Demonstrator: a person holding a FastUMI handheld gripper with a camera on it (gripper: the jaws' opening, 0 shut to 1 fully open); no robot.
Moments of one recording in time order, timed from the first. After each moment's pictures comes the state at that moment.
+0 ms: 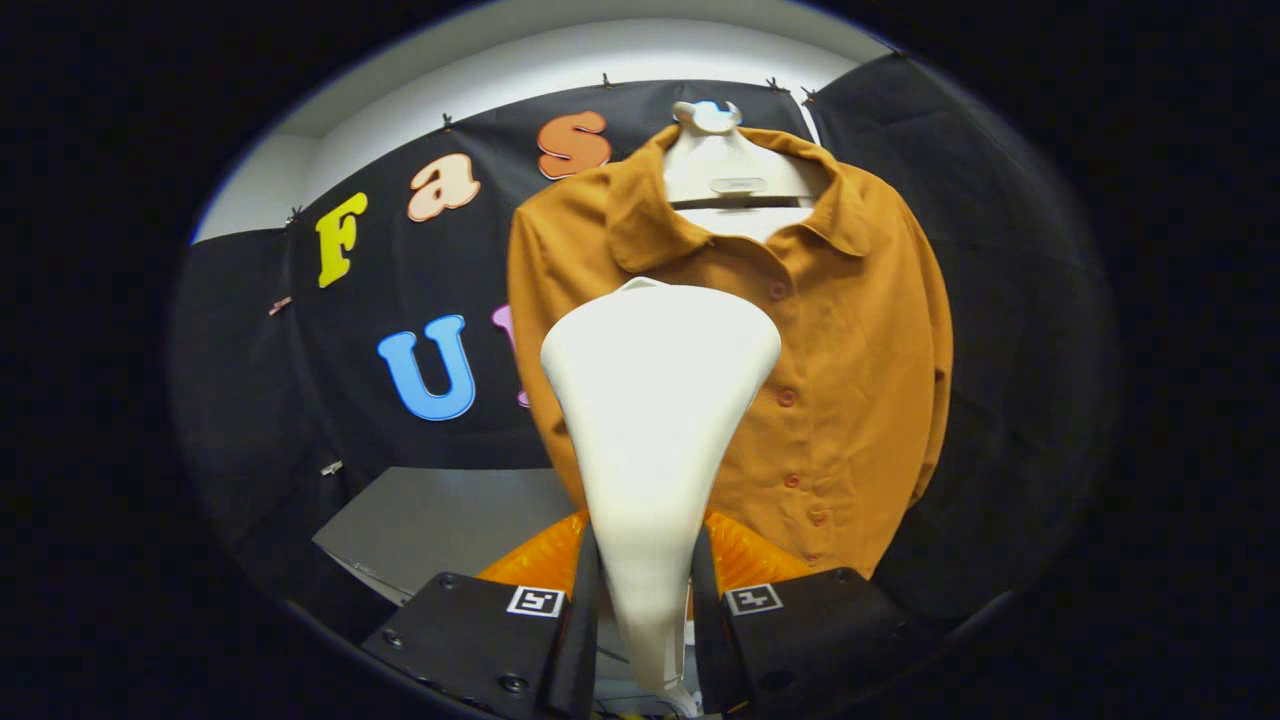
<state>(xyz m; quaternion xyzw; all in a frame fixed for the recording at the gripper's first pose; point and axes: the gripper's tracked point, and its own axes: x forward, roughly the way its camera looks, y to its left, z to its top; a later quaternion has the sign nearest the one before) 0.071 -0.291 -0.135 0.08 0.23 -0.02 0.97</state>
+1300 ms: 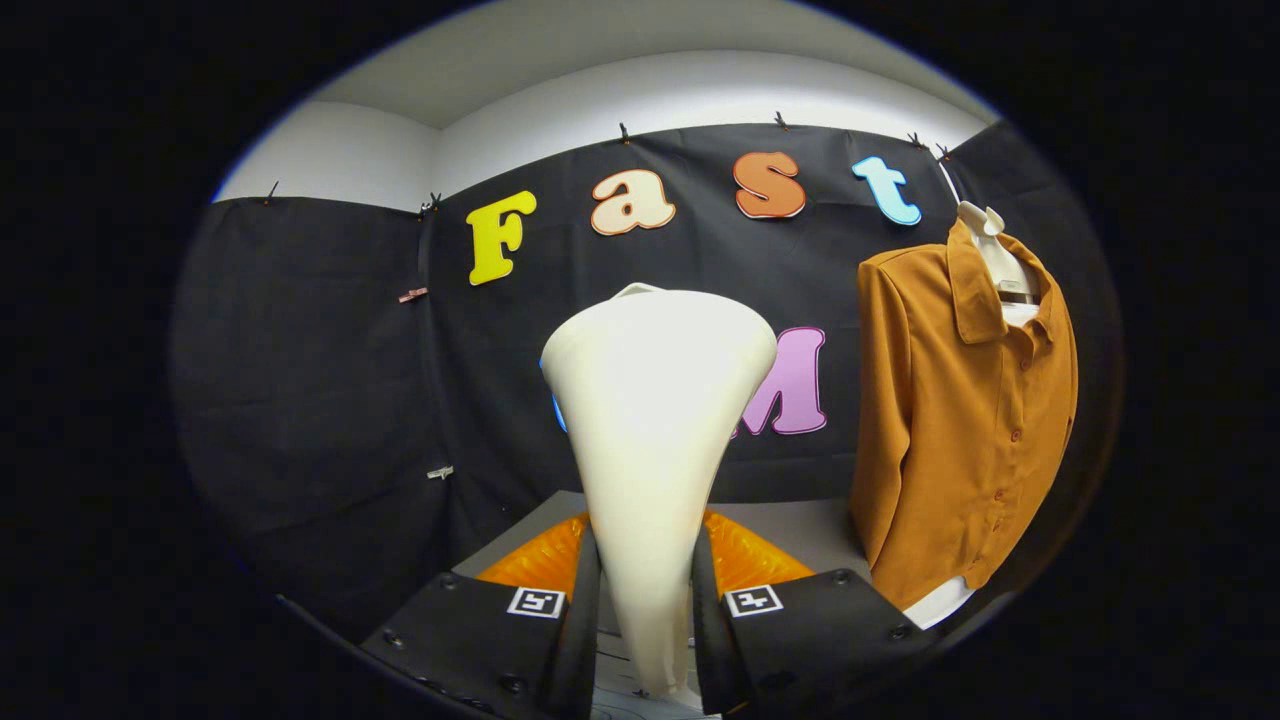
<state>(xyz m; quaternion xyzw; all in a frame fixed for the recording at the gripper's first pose) 0.062 -0.019 -0.077 0.07 0.16 0.10 0.98</state>
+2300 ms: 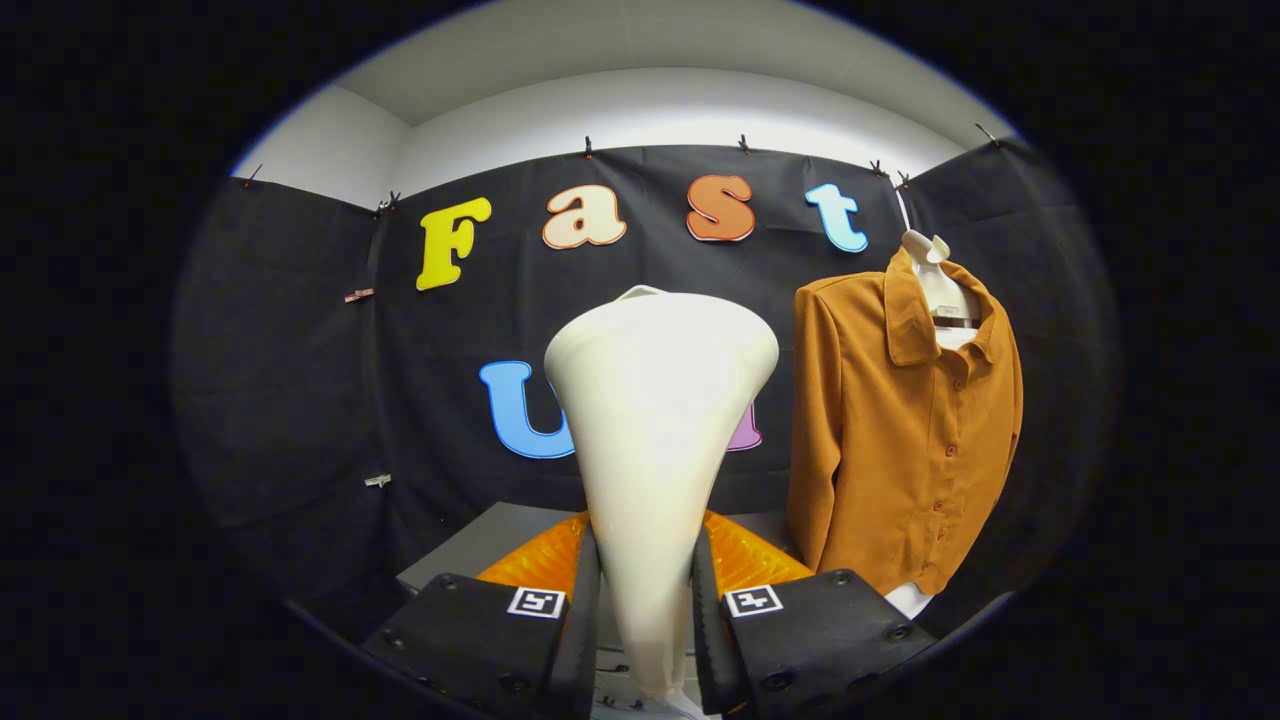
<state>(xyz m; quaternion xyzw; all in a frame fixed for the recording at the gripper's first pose) 0.054 -0.040 -0.057 0.03 0.13 0.01 0.99</state>
